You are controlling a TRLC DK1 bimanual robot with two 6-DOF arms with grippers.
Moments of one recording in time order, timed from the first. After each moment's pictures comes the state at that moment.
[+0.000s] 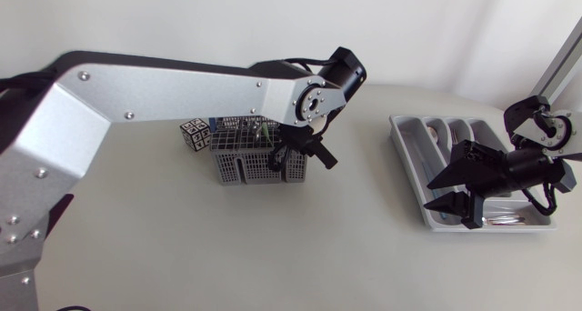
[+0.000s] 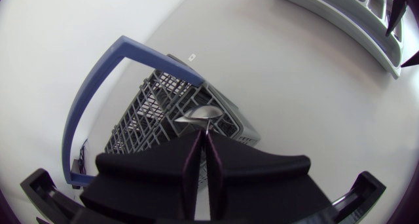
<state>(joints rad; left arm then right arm) -0.81 2.14 1.74 -0.63 -0.54 0.16 -0.24 1.58 0.89 -0.63 -0.49 -1.29</state>
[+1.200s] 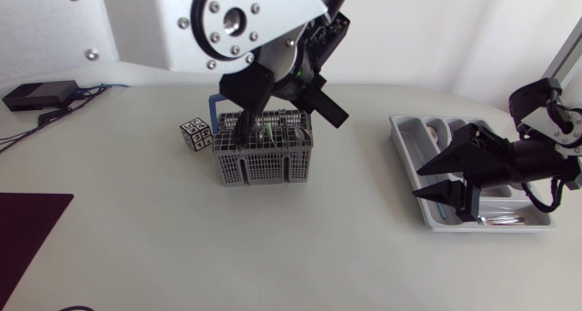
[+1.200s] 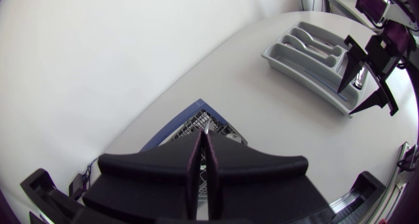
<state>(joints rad) -0.88 1.75 1.61 -0.58 -0.53 0.17 -0.15 1.42 0.87 -0.63 -0.62 -1.17</state>
